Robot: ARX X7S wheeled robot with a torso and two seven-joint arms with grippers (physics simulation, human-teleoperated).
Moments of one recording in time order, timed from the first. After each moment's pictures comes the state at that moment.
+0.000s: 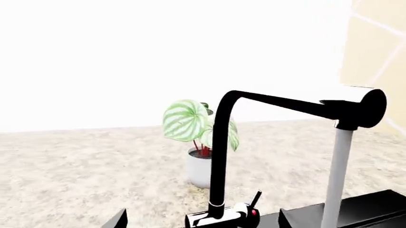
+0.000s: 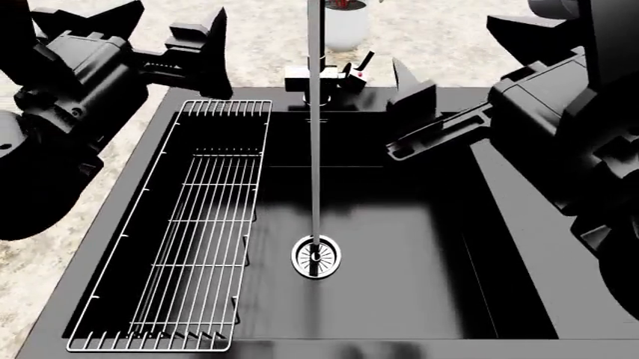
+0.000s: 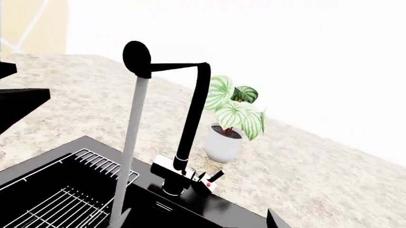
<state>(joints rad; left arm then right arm) -1.18 -0.77 0.49 0.36 -1.36 -0.62 -0.54 1.54 0.84 -0.66 -0.62 1.84 0.95 1.03</state>
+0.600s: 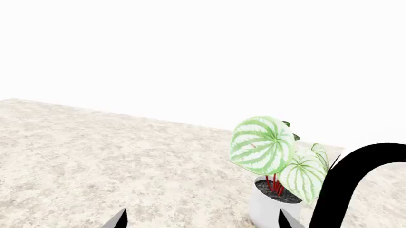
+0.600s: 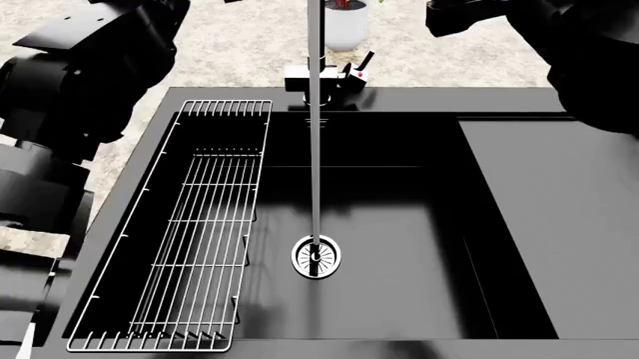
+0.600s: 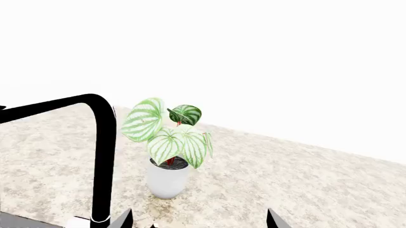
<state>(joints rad) -1.53 -0.29 0.63 -0.67 -0.95 -0.39 -0.35 1.56 0.69 -0.74 -0.05 1.22 0.78 0.55</state>
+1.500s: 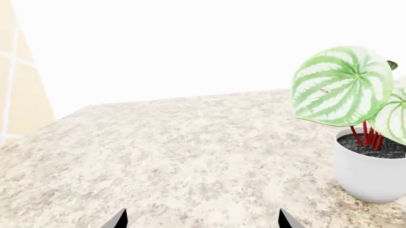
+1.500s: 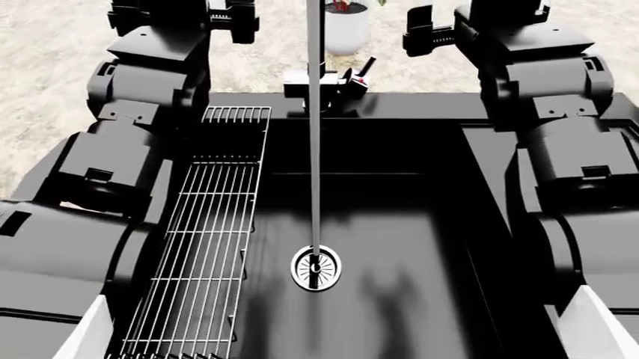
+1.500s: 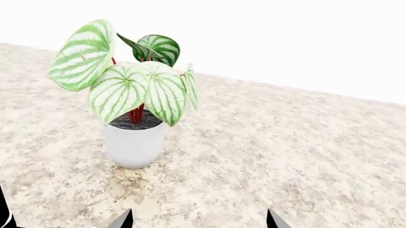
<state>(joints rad) -1.65 0.00 0.31 -1.30 -0.18 -0.26 -0.22 1.66 0.11 -0.20 1.29 0.05 0.34 -0.15</state>
